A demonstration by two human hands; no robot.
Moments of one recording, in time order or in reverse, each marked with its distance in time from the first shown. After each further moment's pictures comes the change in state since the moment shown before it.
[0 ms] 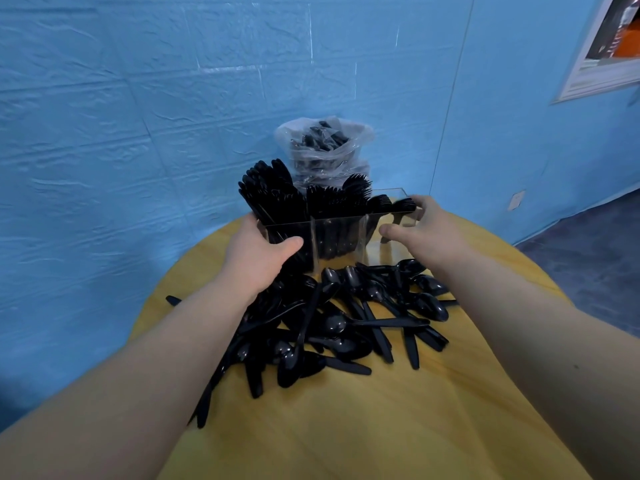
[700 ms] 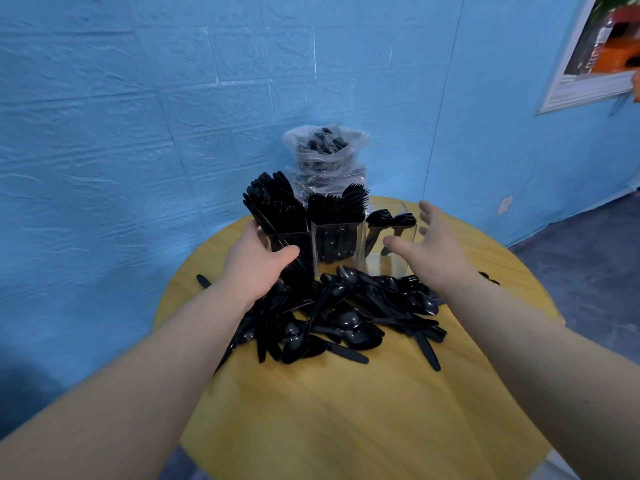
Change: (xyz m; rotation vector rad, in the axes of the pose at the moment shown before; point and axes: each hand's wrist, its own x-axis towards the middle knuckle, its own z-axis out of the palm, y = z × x) left_hand -0.044 -0.002 -0.024 0.012 -0.063 0.007; right_hand -0.066 -0.003 -0.010 -0.076 0.060 -0.038
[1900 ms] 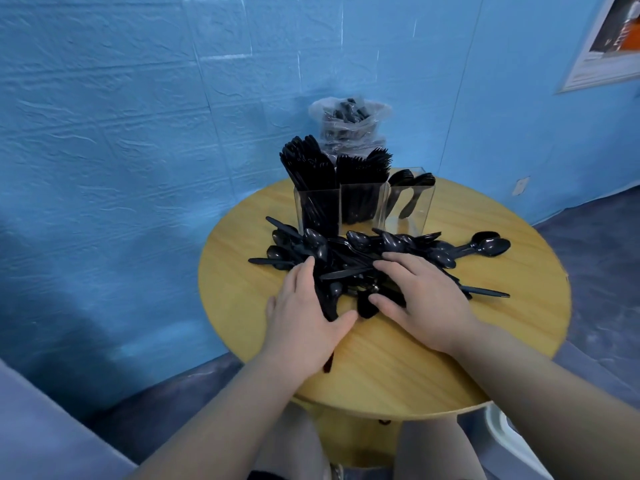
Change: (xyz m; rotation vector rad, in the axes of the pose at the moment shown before) left_hand -0.154 -0.031 0.013 0.415 -0.043 0.109; right_hand -0.125 0.017 0.024 -0.704 -0.228 -0.561
